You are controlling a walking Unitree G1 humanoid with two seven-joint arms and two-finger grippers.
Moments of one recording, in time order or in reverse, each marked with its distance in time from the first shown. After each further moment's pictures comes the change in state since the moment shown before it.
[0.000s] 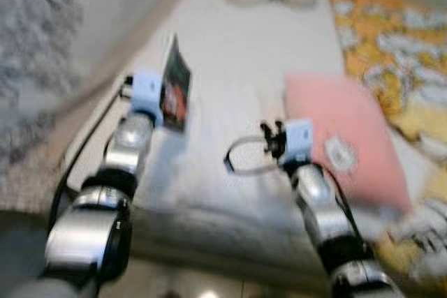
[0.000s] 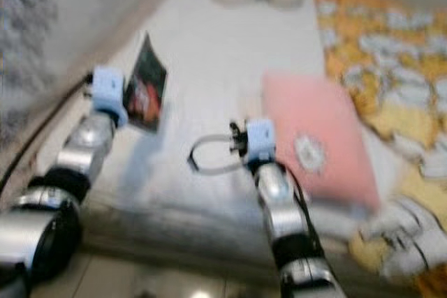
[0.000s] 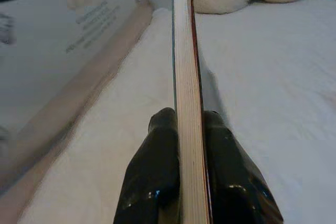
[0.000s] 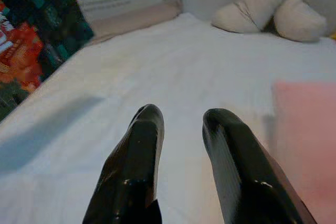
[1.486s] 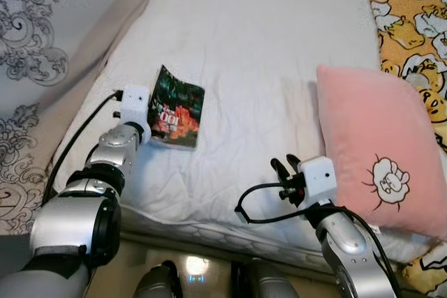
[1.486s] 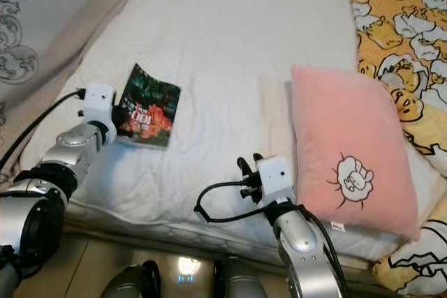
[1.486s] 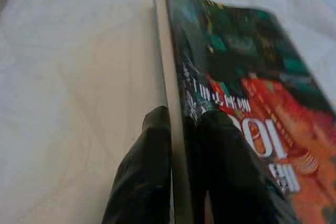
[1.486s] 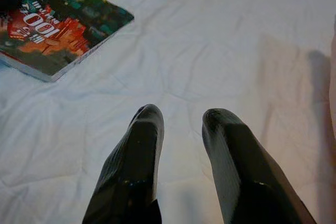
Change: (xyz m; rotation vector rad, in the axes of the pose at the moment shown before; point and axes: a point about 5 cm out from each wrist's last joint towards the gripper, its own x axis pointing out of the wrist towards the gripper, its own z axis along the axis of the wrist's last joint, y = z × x) left arm -0.007 0.016 -0.039 -0.027 0.275 -0.094; right arm -0.089 0.000 0.002 -0.050 0.124 0.042
